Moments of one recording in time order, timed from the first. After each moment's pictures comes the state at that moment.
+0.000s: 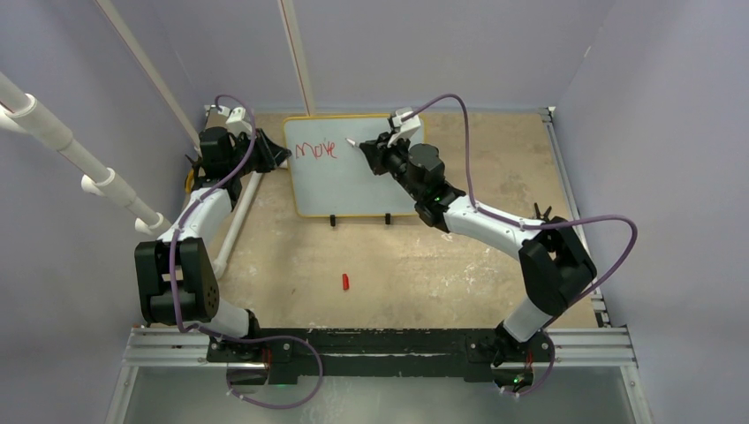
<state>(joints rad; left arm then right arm) 0.09 1.49 0.98 0.16 0.58 -0.34 0.70 1.63 1.10 0.56 0.10 0.24</state>
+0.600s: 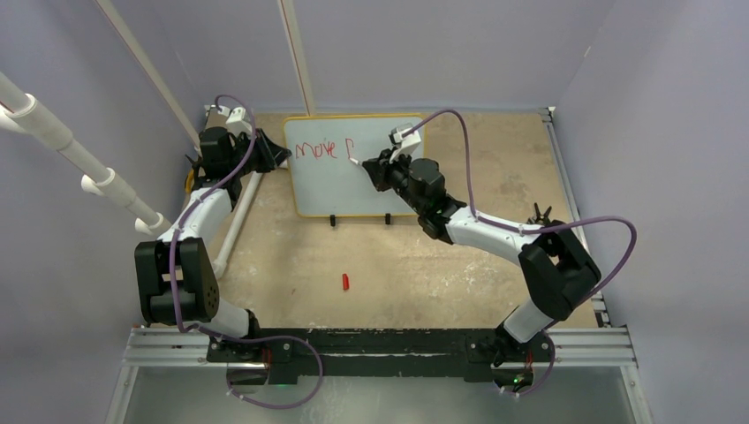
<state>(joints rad) 0.09 1.49 0.98 0.16 0.58 -0.34 0.71 1.60 0.97 0.58 0.10 0.27</state>
